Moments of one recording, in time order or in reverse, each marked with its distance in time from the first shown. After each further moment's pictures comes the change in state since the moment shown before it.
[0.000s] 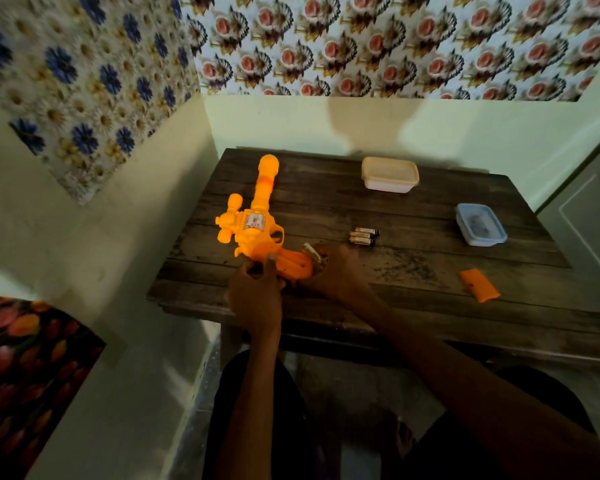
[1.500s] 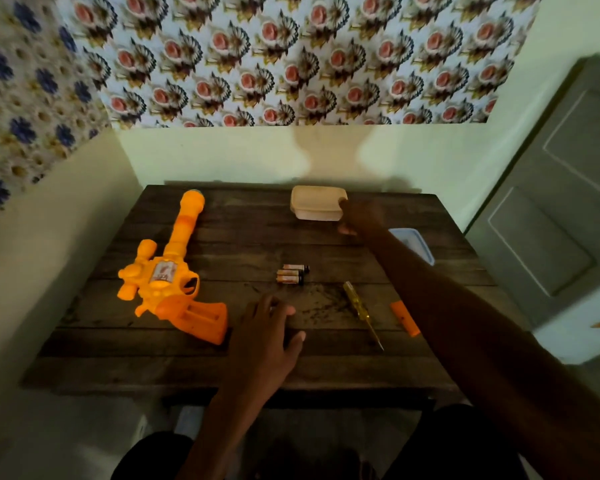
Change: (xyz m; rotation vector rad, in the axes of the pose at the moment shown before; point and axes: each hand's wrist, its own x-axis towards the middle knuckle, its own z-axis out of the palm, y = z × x) left_hand -0.059 0.026 0.071 0.812 -0.662 0.695; right_hand 0.146 0.143 -0.156 0.466 0.327 0.572
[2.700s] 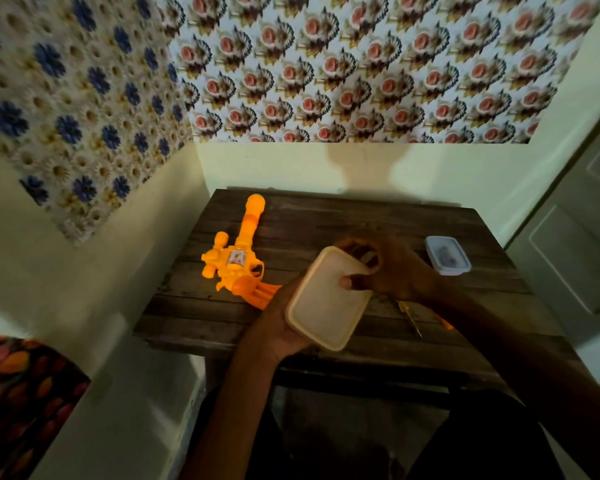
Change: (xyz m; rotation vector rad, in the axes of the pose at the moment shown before) left_hand -0.034 0.004 -0.098 -1.759 -0.353 -0.569; right_hand -0.235 -0.049 -0.010 -0.574 -0.471 -0.734
